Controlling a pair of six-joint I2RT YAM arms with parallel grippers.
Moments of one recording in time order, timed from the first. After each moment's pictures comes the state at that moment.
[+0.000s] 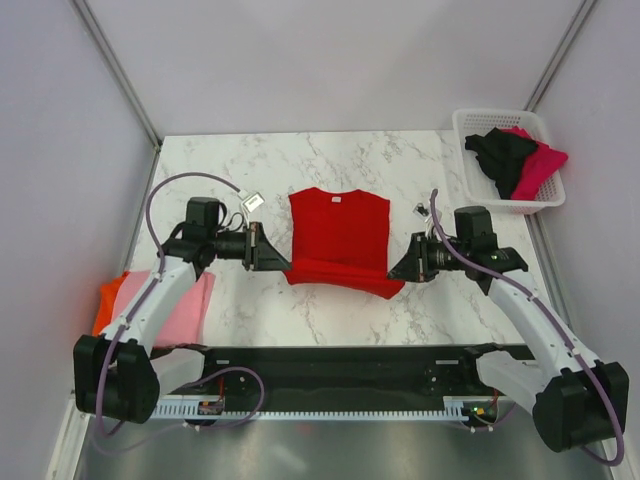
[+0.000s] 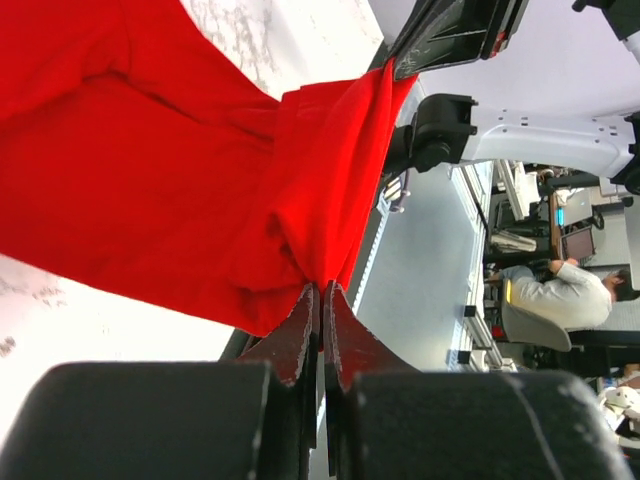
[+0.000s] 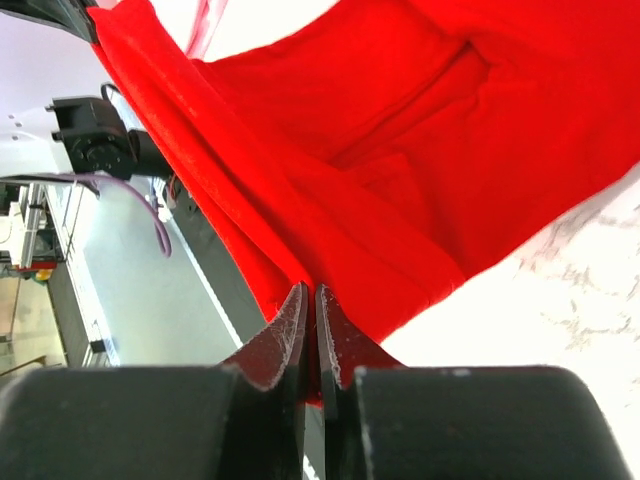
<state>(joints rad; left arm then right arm) -0.17 1.16 0.82 -0.43 1.14 -0.22 0.21 1.04 0.77 -0.53 -0.86 0.22</state>
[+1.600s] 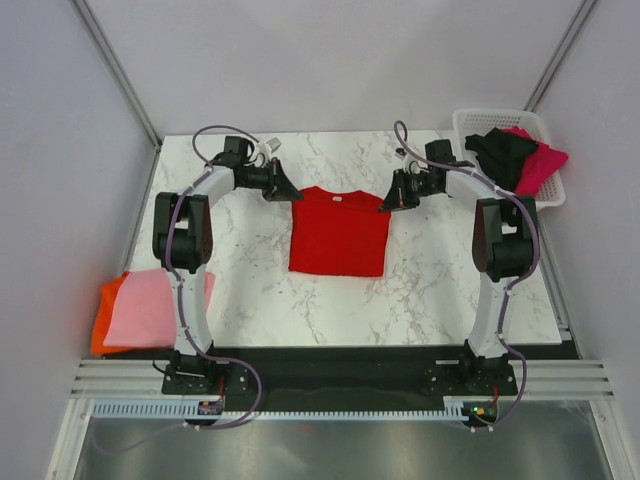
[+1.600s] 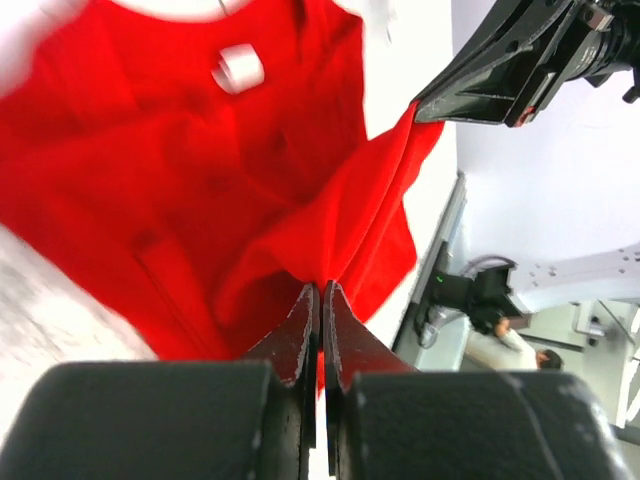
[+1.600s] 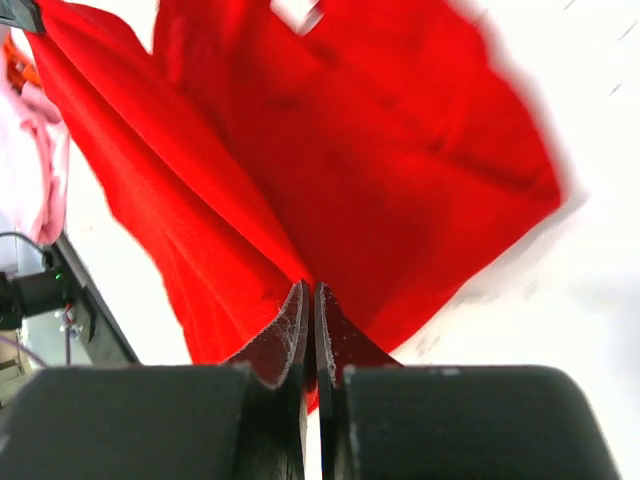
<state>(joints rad) -0.11 2.19 1.65 -0.42 1.06 -0.31 0.10 2.06 1.52 -0.52 -0.80 0.05</state>
